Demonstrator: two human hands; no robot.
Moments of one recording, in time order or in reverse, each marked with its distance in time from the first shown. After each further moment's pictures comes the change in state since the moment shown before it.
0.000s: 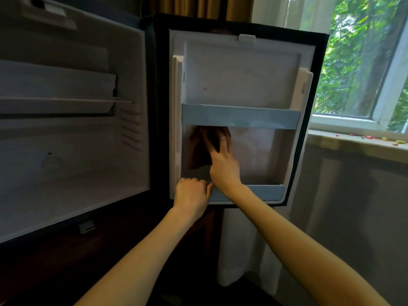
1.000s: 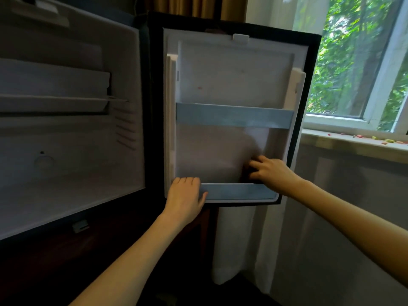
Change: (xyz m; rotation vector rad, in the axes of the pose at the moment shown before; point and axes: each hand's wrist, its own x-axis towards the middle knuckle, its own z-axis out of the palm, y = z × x) left_hand -0.018 -0.006 0.001 -0.146 0.116 0.088; right_hand -0.027 0.124 -0.072 -0.774 -0.496 -0.504
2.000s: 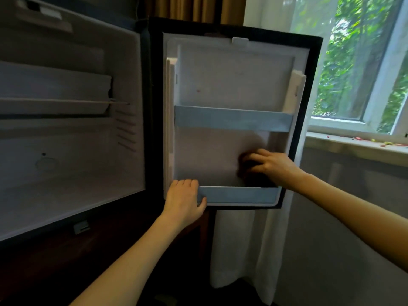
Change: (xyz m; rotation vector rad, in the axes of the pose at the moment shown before) left_hand -0.003 0.002 -0.011 0.021 -0.136 -0.039; right_hand -0.002 0.024 0.005 0.205 0.395 -0.139
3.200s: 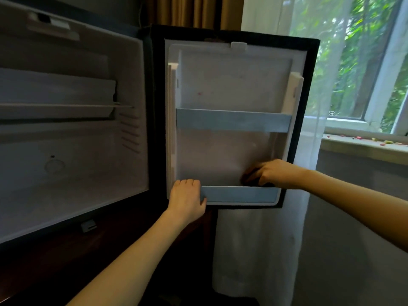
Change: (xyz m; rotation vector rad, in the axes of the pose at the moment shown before) left_hand 0.002 0.004 -0.005 0.069 -0.041 -0.027; right_hand 0.006 -0.008 -0.028 0.088 -0.558 -0.098
